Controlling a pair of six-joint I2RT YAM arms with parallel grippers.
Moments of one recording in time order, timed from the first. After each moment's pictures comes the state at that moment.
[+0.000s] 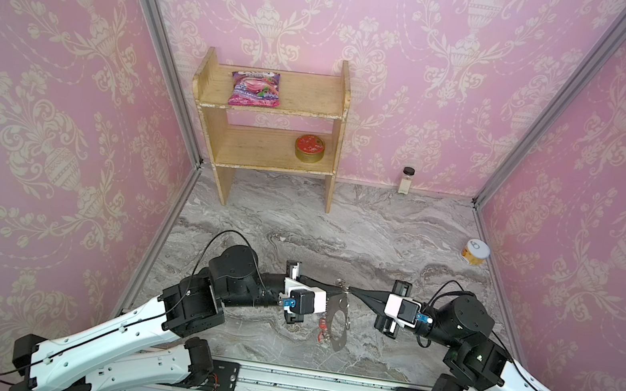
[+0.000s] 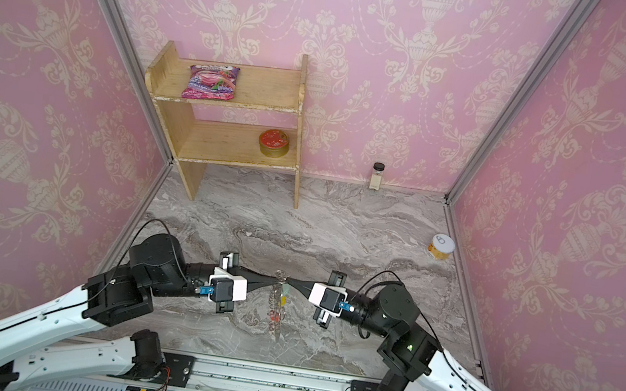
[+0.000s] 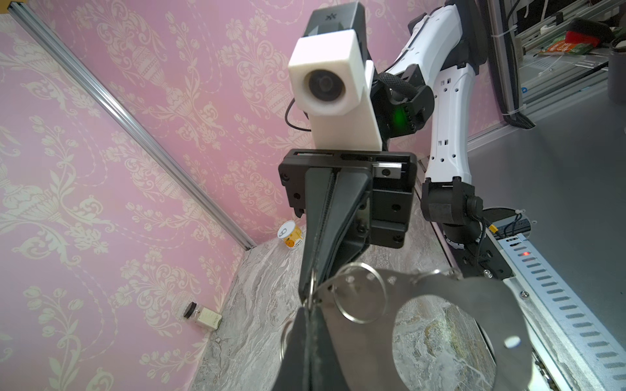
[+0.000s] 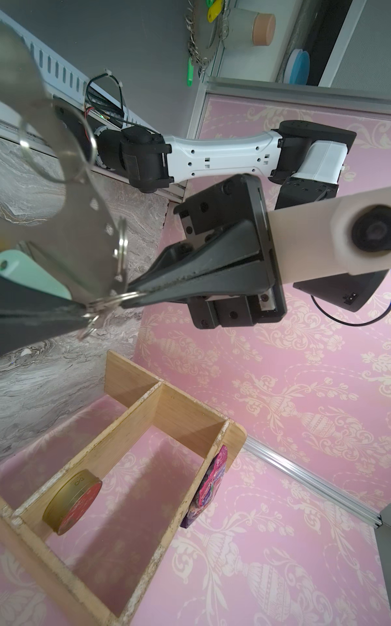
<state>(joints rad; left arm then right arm) -1.00 0.81 0.92 -0.18 0.38 0.58 0.92 0.68 0.64 0.19 -0.37 -0.39</state>
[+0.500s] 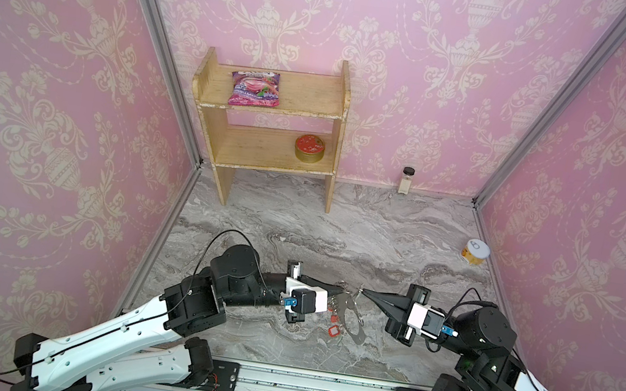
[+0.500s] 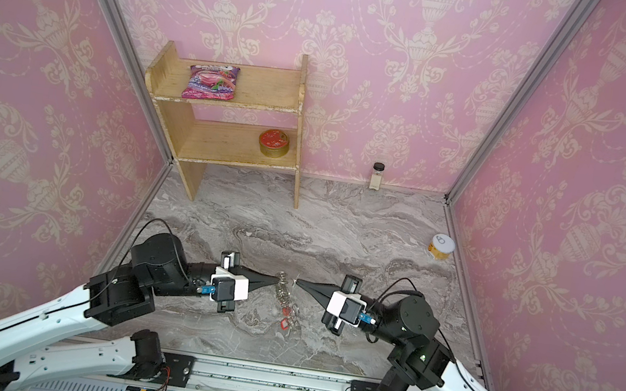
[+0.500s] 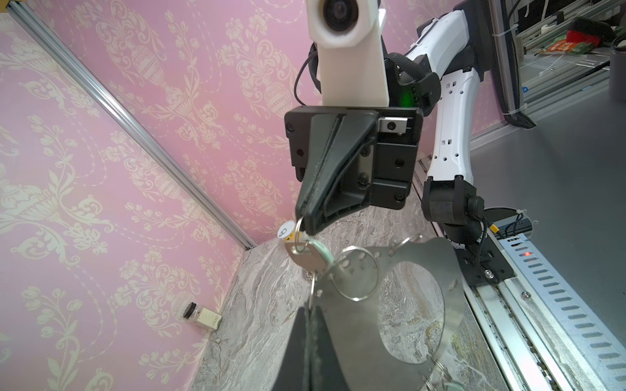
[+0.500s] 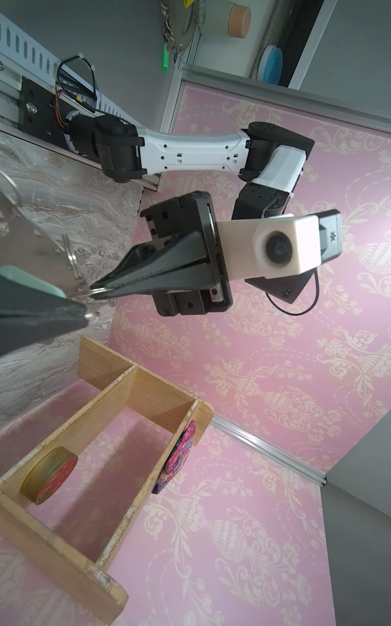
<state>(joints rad) -1.00 0.82 0.92 -0.16 0.37 0.58 0.92 0.60 0.64 0.21 -0.37 -0.39</state>
